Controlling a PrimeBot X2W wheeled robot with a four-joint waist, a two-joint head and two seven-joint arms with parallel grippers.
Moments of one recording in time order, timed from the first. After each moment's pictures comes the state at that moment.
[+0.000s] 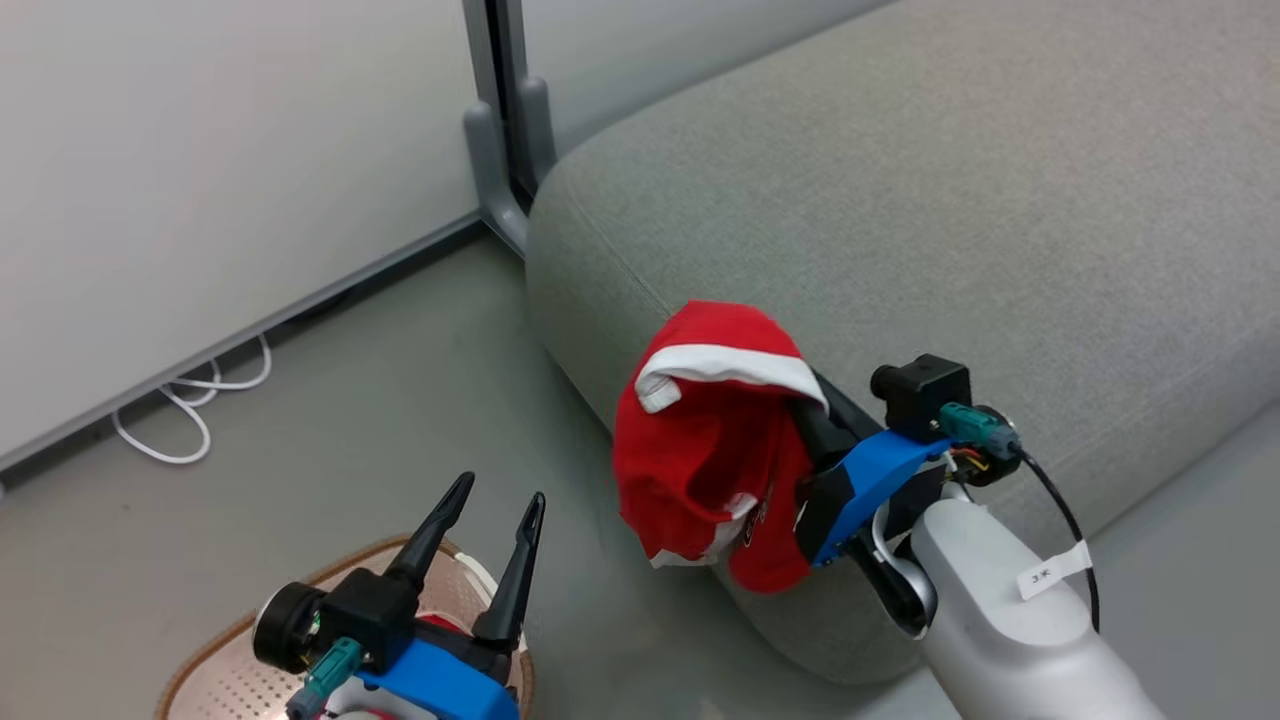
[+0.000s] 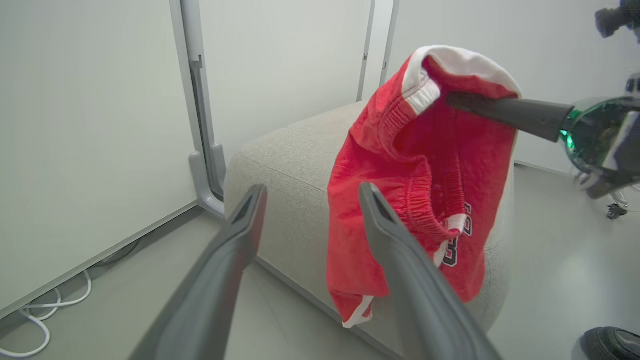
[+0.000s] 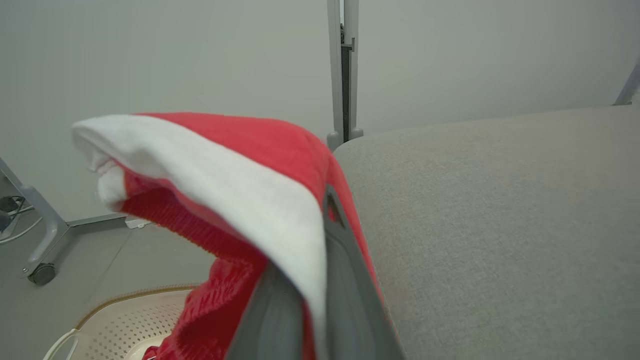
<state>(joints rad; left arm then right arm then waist) -0.10 0.20 -0.39 0.27 -0.30 -0.13 -0.26 -0.62 -0.05 0.46 0.80 0.38 0.13 -0.26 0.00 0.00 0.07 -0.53</state>
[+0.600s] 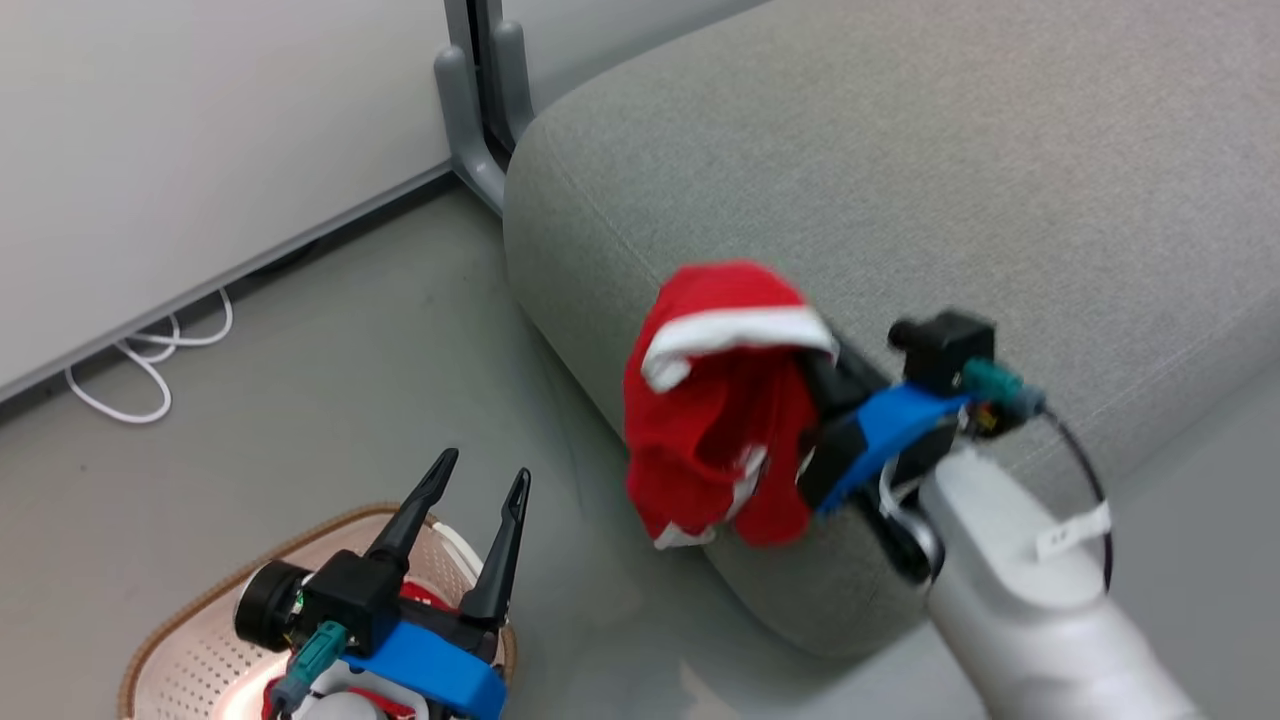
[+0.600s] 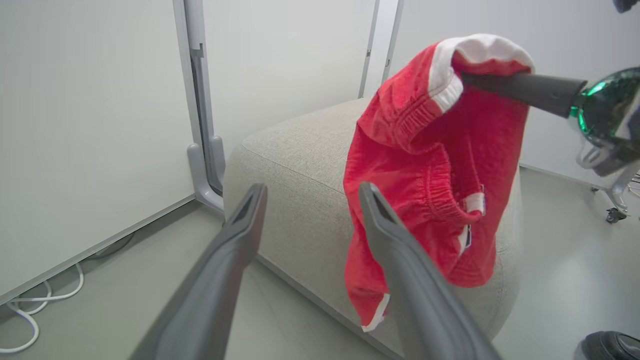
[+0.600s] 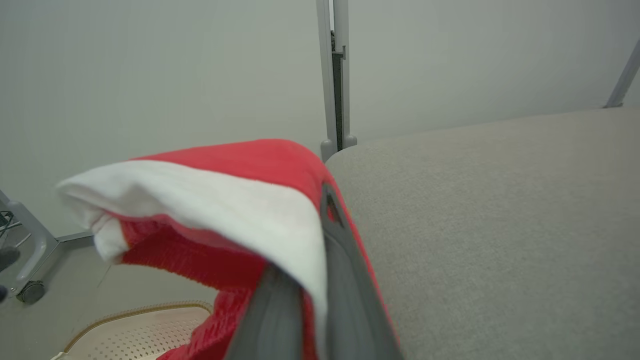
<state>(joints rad) -0.13 0.22 -0.39 0.25 -0.30 -0.13 -0.26 -0.64 -0.05 0.42 0.75 0.39 0.13 -0.26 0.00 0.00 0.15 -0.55</state>
